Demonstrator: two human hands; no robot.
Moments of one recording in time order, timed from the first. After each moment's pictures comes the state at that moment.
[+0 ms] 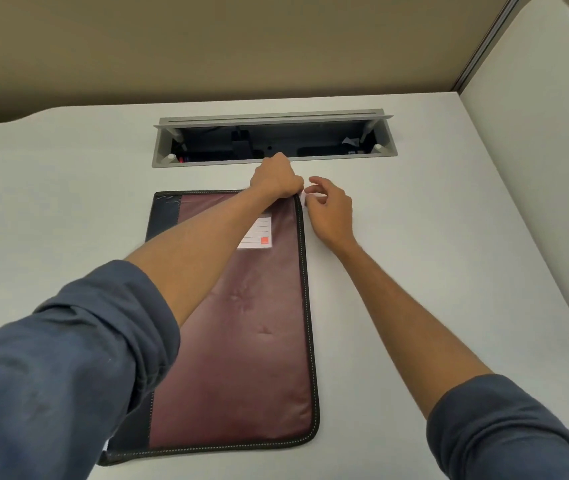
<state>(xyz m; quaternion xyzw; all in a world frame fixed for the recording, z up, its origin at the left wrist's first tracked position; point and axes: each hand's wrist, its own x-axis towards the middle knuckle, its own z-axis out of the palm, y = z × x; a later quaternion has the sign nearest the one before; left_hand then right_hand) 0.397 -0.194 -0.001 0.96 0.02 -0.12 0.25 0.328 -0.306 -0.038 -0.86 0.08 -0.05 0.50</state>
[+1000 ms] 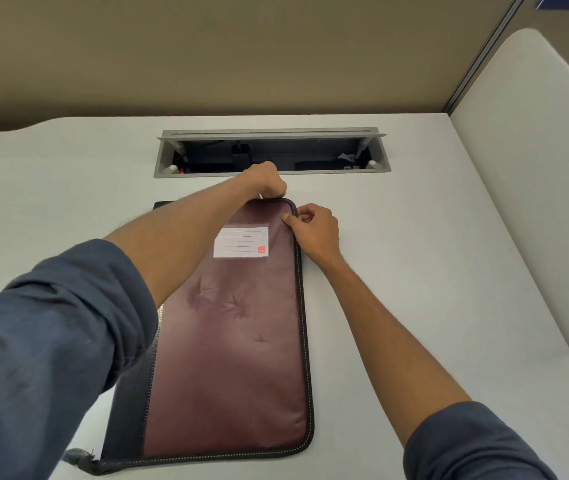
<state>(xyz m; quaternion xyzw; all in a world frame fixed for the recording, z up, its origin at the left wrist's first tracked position) 0.405 -0.173 0.031 0.95 0.03 -0.23 0.19 0.317 -0.288 -0.030 -0.87 0.13 0.00 0.48</state>
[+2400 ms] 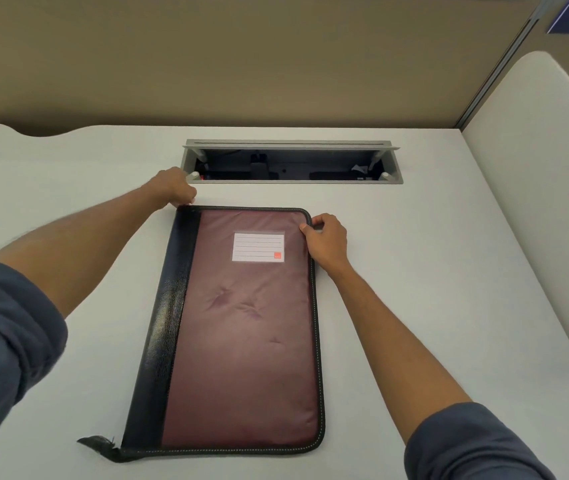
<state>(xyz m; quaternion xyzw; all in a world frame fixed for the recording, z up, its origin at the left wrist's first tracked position) 0.391 0.007 0.028 0.96 0.17 -0.16 0.15 0.316 -0.284 -0.040 -0.87 0.12 0.00 0.48</state>
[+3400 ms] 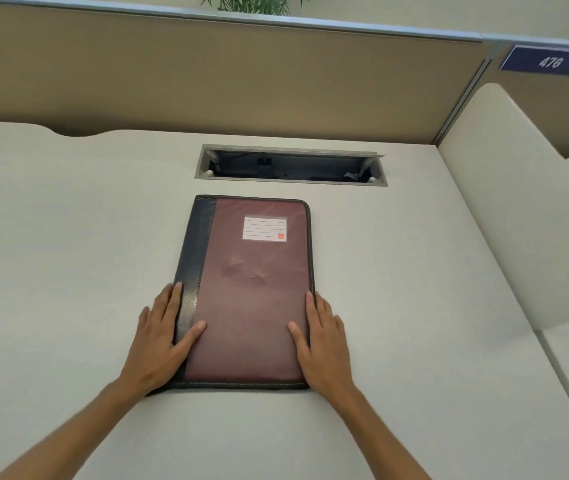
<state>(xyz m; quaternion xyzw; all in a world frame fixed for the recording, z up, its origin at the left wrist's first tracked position) 0.052 -0.001 -0.035 0.96 0.03 -0.01 0.28 0.066 -0.290 -0.046 -0.96 -0.04 0.01 0.27</state>
